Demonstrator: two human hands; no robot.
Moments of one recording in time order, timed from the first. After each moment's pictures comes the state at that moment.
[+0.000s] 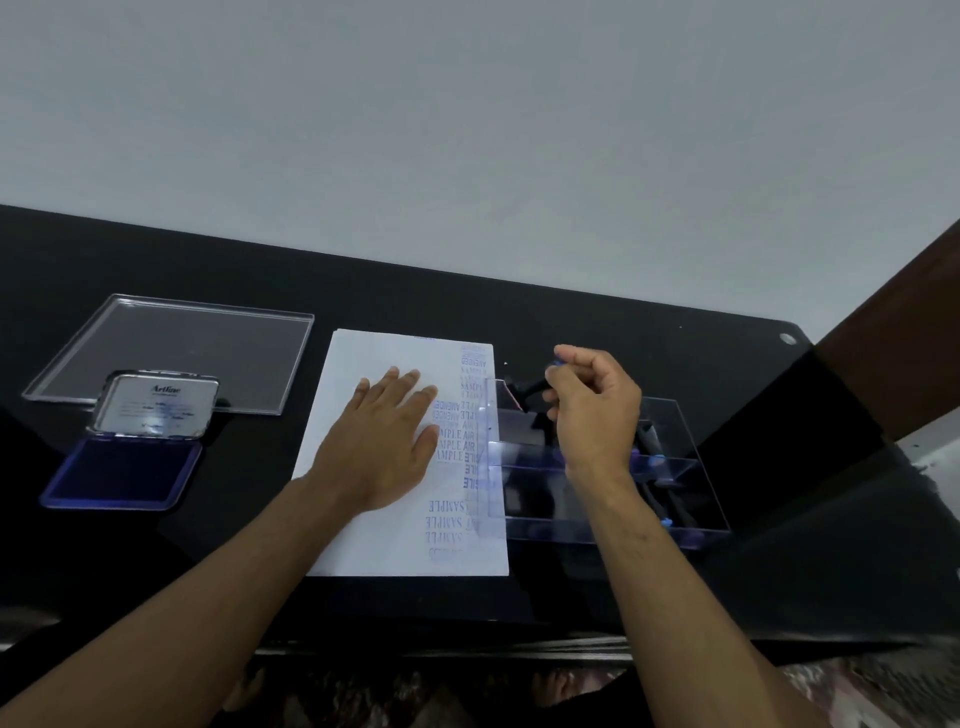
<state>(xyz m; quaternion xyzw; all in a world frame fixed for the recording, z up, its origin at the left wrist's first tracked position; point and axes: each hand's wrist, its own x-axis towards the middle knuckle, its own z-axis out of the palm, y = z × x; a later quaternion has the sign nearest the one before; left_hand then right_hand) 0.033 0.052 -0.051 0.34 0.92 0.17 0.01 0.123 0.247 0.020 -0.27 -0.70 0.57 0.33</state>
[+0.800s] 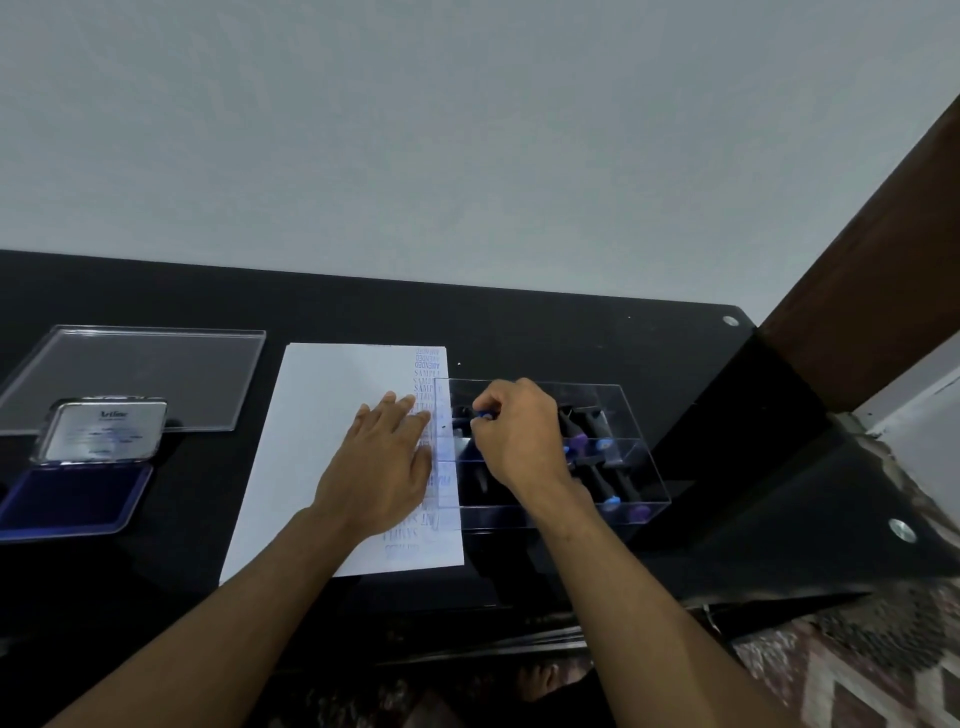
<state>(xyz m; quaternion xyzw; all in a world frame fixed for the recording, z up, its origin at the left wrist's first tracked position) 0.064 0.089 -0.067 0.37 0.91 0.17 -0.01 0.137 0.249 0.006 -0.22 -0.92 0.28 0.17</state>
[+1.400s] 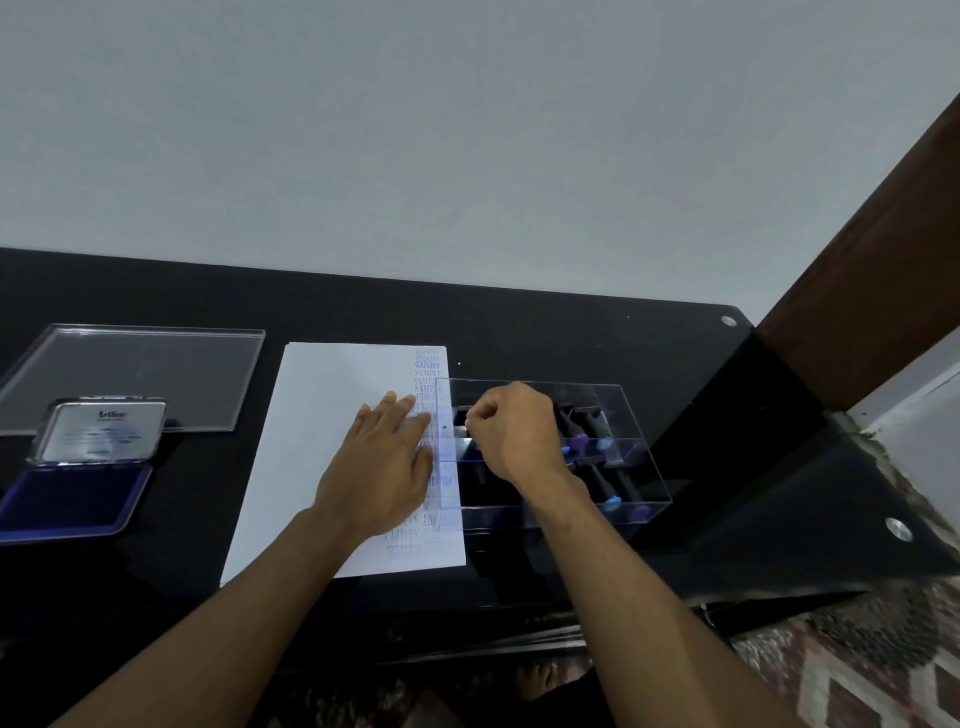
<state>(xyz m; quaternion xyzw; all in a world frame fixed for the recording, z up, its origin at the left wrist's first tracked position) 0.063 0.089 -0.068 0.36 0.92 0.17 -0.01 0.132 0.246 0.011 -0.26 -0.92 0.28 0.10</state>
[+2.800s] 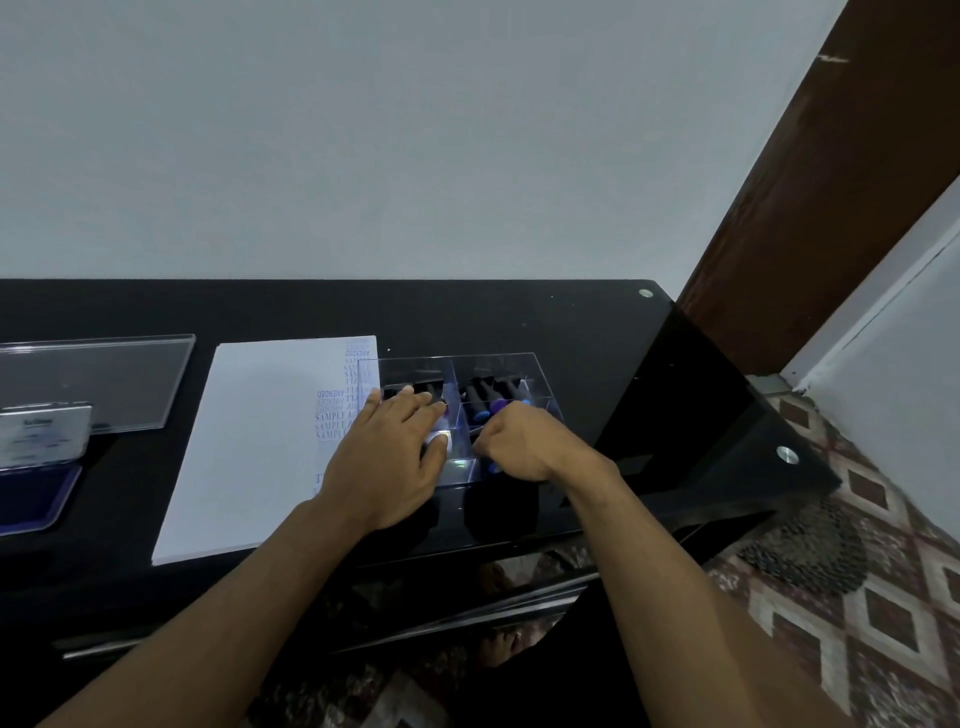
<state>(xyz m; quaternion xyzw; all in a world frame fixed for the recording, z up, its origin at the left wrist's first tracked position) 0.146 0.137 -0.022 0.45 0.87 0.20 -0.05 0.232 0.307 0.036 -0.21 -0.95 0.21 -0.12</state>
